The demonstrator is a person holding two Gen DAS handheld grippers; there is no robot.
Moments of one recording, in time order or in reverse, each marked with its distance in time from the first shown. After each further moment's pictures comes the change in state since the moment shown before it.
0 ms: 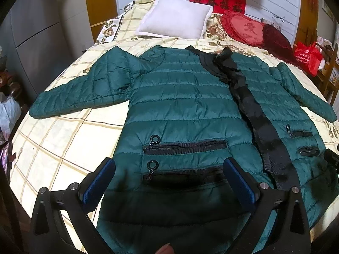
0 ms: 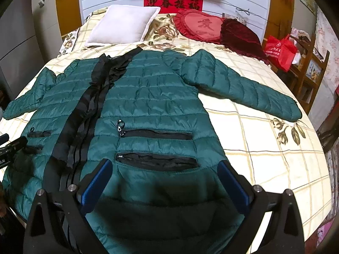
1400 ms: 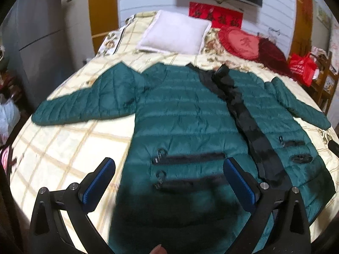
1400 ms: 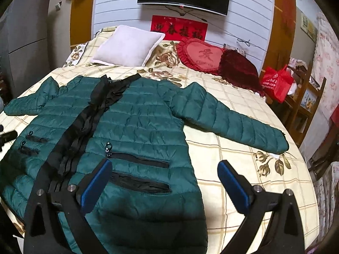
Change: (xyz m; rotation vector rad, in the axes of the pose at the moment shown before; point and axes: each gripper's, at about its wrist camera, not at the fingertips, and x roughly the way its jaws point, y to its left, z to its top) left arm -0.021 0.018 0.005 0.003 -0.113 -0.040; right arm -0.025 -0.022 0.008 -0.105 -0.194 -0.024
